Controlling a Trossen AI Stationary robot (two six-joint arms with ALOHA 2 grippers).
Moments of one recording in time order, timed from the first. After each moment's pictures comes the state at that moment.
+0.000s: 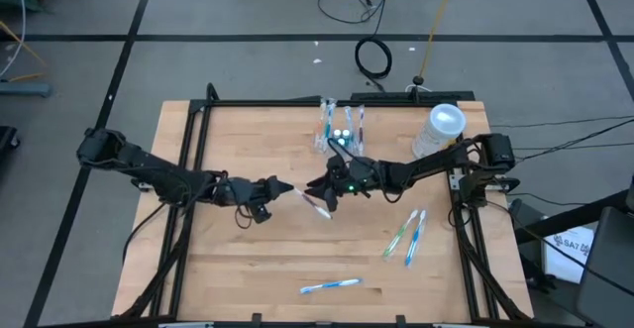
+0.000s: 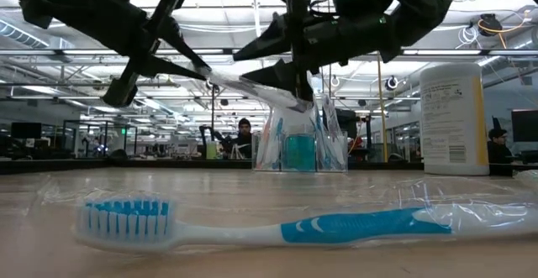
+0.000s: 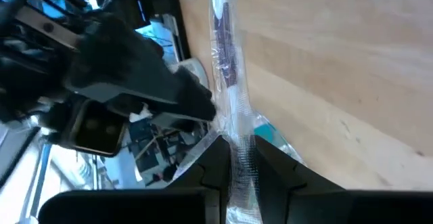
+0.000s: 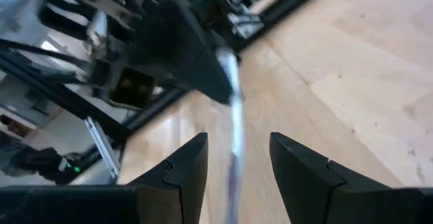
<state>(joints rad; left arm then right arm) -0.23 1.24 0.50 0.31 -0.43 1.60 0.00 1.75 0.86 0.66 -0.06 0.67</state>
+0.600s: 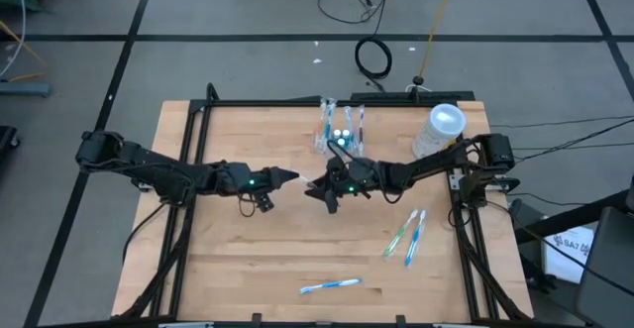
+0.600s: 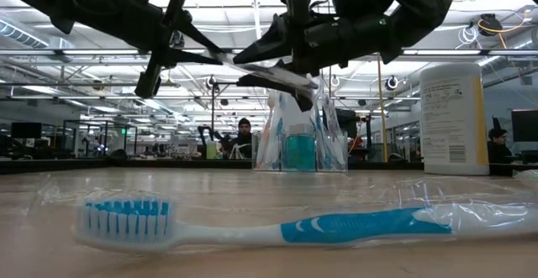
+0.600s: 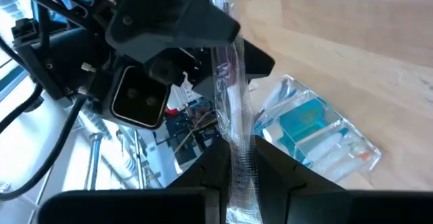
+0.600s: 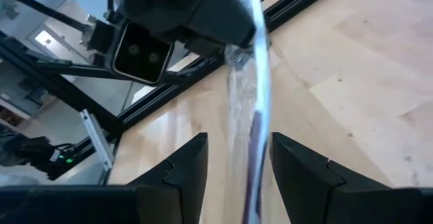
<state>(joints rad) -0.10 1.24 0.50 0.47 -0.34 1.82 0.00 1.76 0.86 0.66 -0.05 0.62</state>
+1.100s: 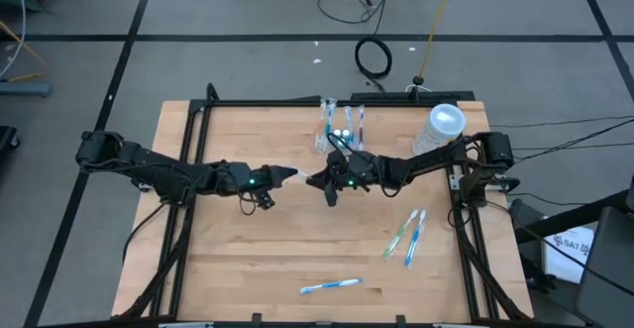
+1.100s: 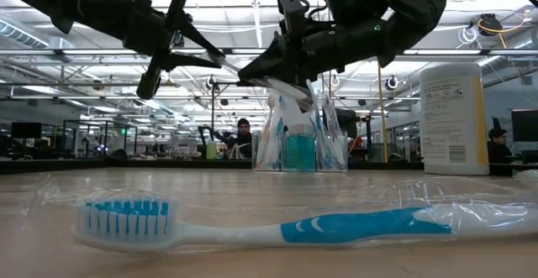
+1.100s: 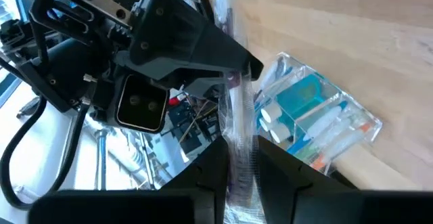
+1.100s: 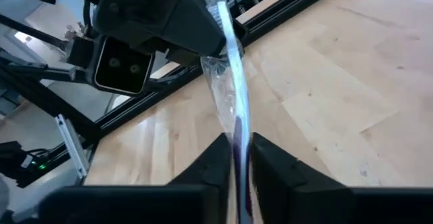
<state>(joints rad) -0.10 1.24 0.50 0.47 -0.40 1.90 -0.05 1.76 0.86 0.66 -0.05 0.56</state>
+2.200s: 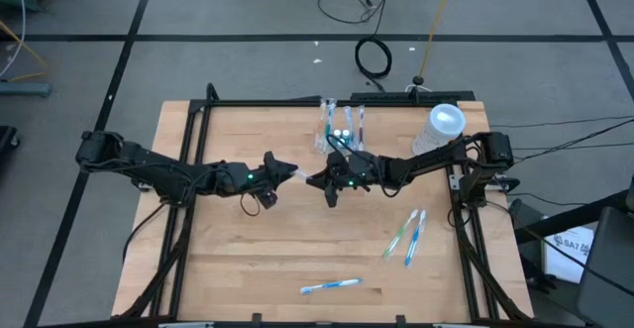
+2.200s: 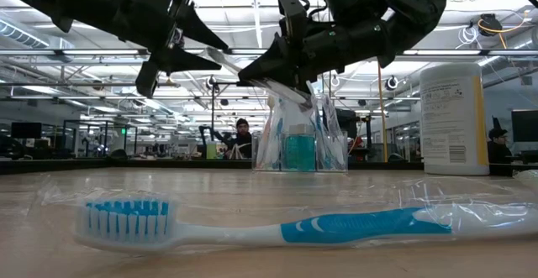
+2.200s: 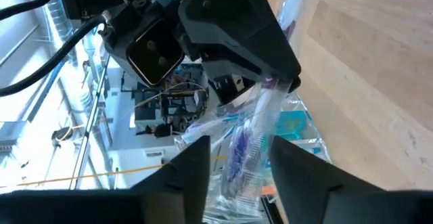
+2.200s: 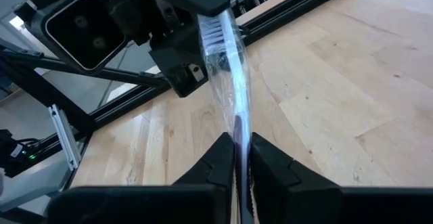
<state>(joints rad) -0.10 1.24 0.50 0.50 -0.42 1.39 -0.05 1.76 0.86 0.65 -0.05 0.50</state>
